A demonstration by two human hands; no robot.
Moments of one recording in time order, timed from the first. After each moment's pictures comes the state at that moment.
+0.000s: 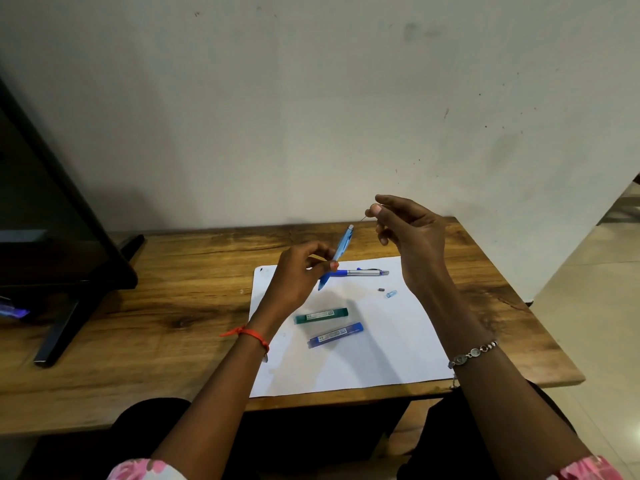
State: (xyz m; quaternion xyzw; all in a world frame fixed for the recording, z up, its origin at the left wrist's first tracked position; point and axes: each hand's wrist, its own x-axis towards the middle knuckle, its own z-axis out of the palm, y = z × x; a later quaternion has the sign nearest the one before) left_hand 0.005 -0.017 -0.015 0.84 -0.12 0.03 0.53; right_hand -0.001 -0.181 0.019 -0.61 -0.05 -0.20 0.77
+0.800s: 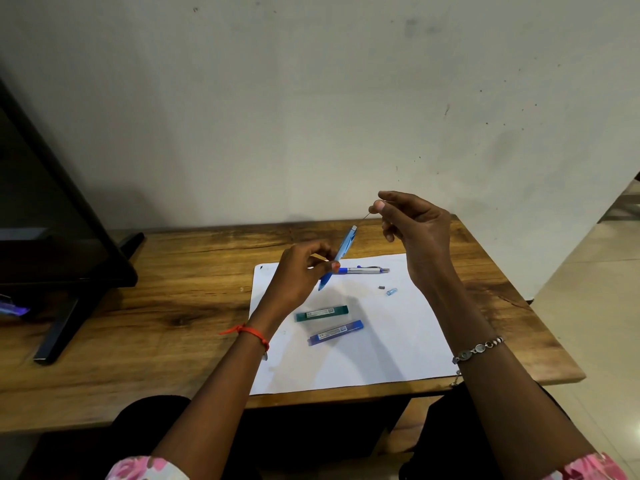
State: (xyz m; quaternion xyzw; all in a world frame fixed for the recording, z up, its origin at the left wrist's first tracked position) left_hand 0.001 -0.018 -0.013 0.84 -0.13 0.02 0.52; right_hand -0.002 -0.185 0.021 -0.63 -0.06 -0.21 0.75
